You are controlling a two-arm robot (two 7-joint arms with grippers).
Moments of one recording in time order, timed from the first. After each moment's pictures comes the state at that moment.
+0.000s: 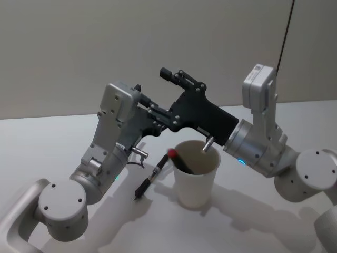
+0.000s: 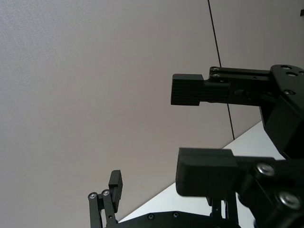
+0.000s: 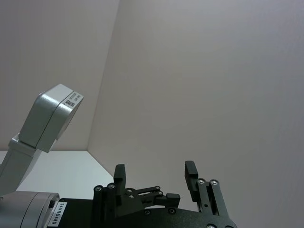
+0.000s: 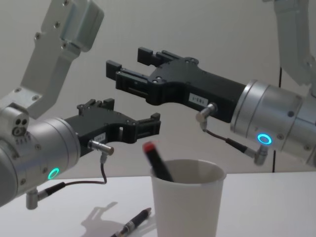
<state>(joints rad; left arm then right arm) -0.24 0.38 0.45 -1.63 -0.20 0.01 -0.01 0.39 0.17 -0.47 -1.42 0.25 -0.29 0.57</state>
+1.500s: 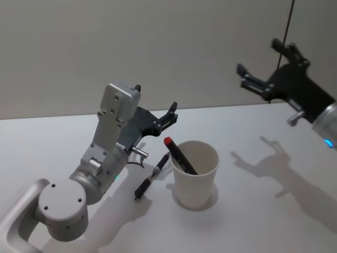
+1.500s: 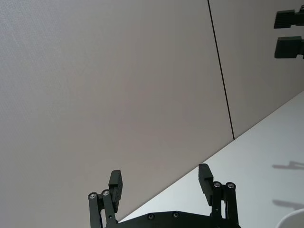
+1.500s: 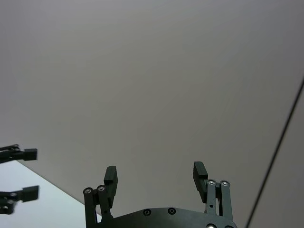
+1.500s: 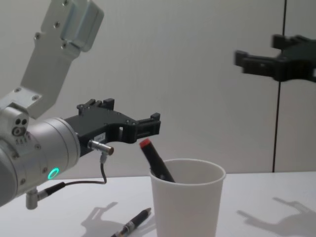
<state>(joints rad) -0.24 0.38 0.45 -1.63 -0.20 0.01 -0.01 0.27 0.41 -0.29 -1.63 0.25 -0.11 0.29</state>
